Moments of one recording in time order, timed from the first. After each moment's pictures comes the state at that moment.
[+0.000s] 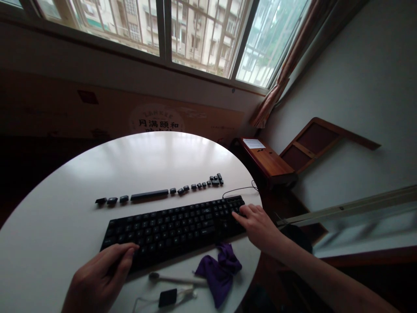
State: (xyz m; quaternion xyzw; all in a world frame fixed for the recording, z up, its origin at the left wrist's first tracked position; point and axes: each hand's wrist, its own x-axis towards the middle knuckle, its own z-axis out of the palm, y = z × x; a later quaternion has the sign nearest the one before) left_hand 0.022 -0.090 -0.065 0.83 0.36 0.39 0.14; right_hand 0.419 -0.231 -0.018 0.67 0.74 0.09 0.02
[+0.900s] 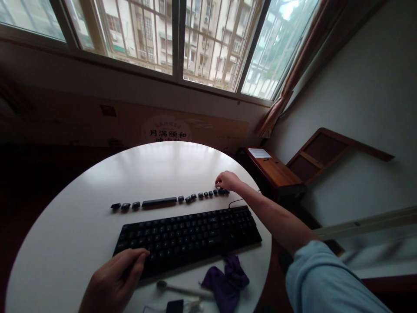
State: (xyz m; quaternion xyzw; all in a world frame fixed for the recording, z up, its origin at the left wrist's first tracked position) left_hand 0.028 -0.094 -0.054 0.82 0.35 0.43 0.14; right_hand 0.446 -0.005 -0.007 0.71 0.71 -0.05 -0.01
